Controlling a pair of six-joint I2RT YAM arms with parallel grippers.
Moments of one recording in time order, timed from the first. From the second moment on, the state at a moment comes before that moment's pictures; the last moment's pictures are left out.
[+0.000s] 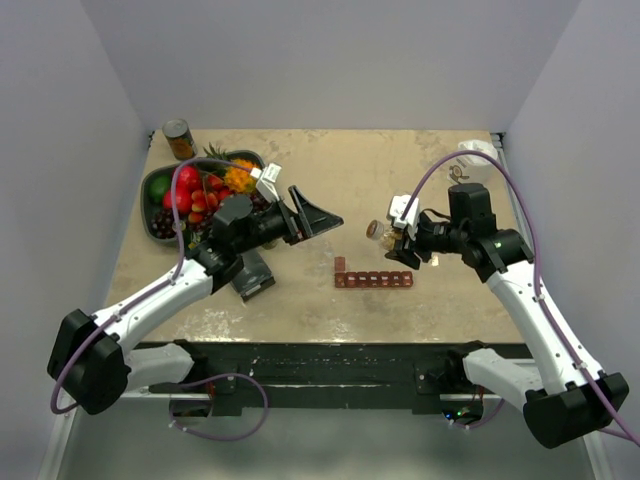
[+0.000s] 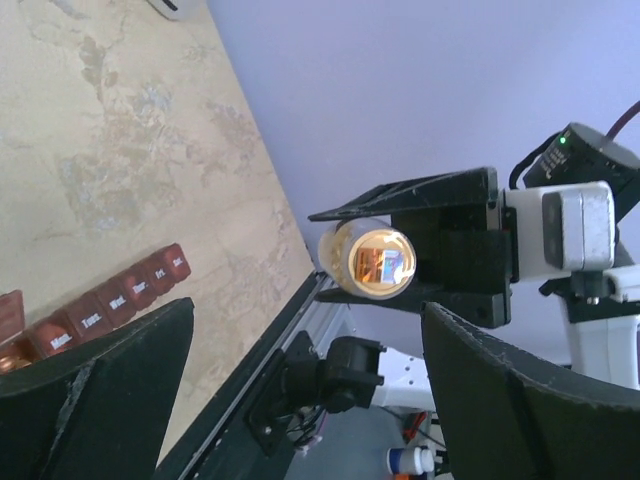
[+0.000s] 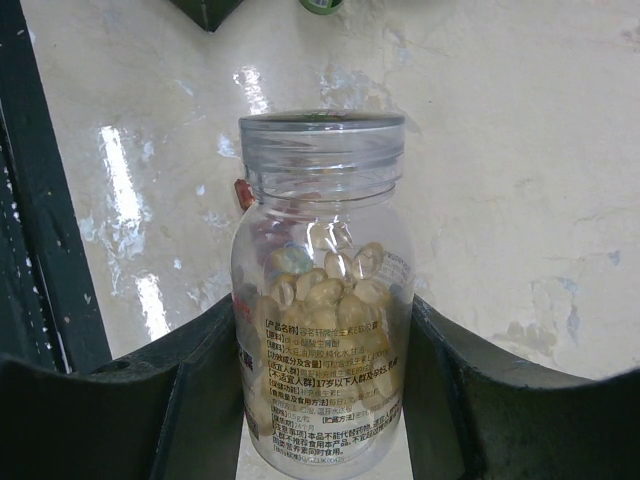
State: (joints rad) left arm -0.62 1.18 0.79 0.30 0.43 -1.02; right arm 0.31 1.02 1.06 -0.76 -0.67 -0.75
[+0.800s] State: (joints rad) left arm -0.79 1.45 1.13 0.14 0.39 -0.82; right arm 0.31 1.02 1.06 -0.76 -0.67 -0.75
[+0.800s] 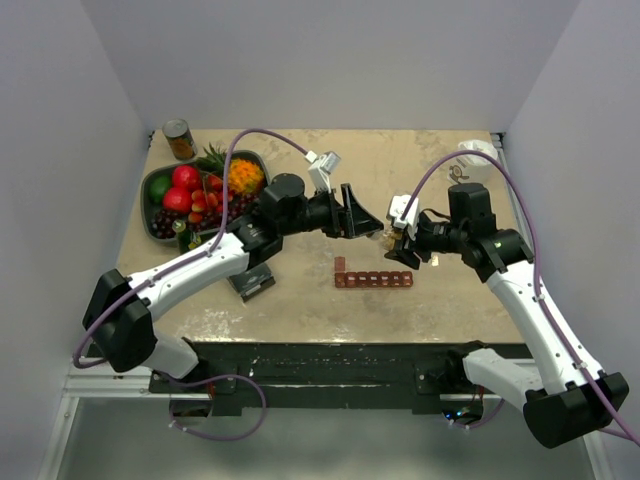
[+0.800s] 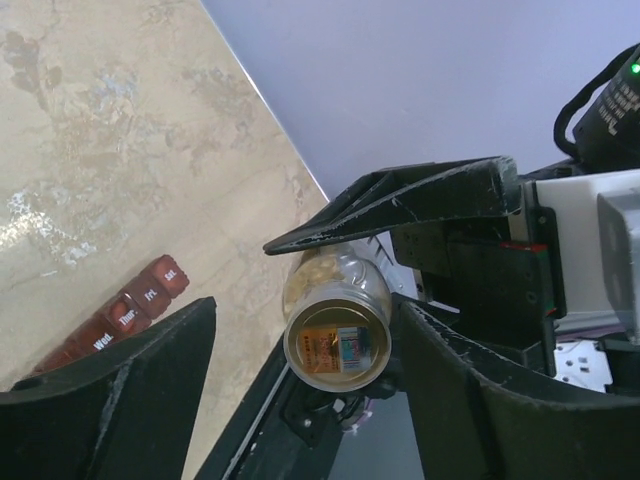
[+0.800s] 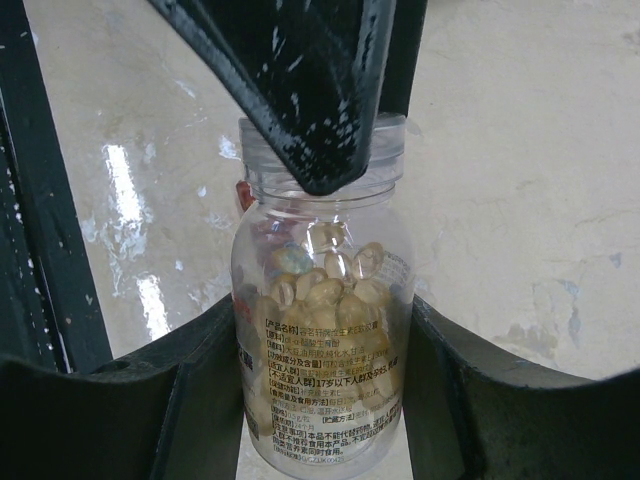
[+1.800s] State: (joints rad) left arm -0.79 1.44 1.19 -0.07 0.88 0.15; right arm 0.30 1.05 0.96 -0.76 -1.06 -0.50
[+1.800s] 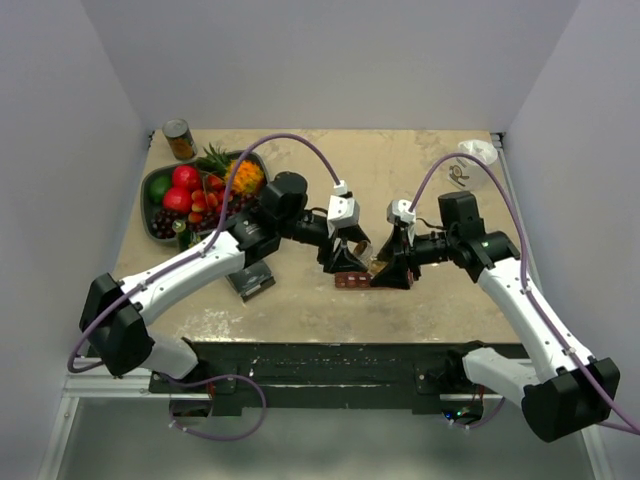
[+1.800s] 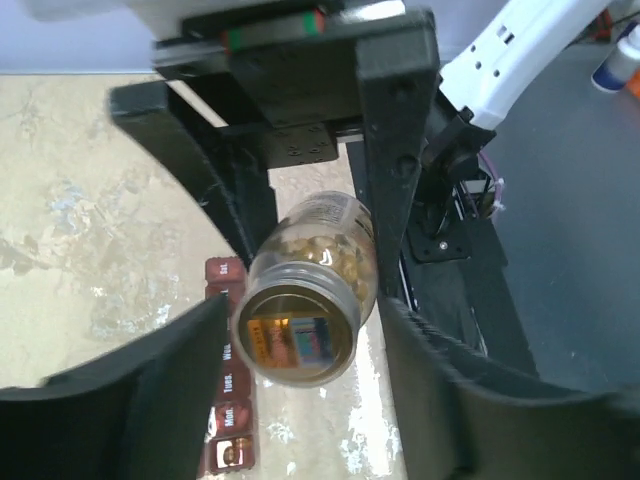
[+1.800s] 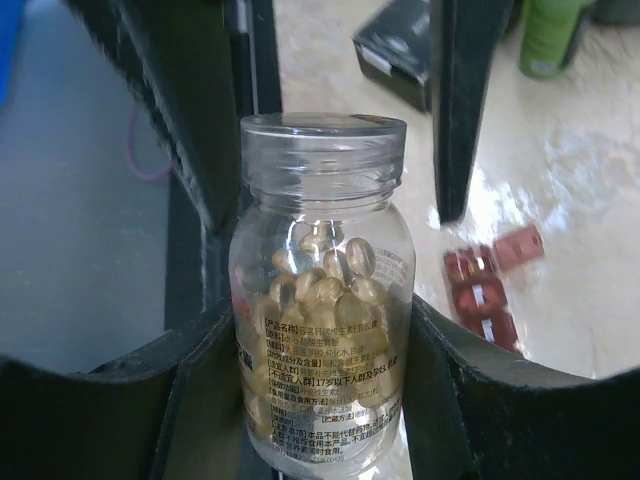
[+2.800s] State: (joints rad) left arm -0.61 1.00 0.75 0.30 0.56 -0.56; right arm 0.31 1.02 0.98 -0.76 -0.88 -0.68
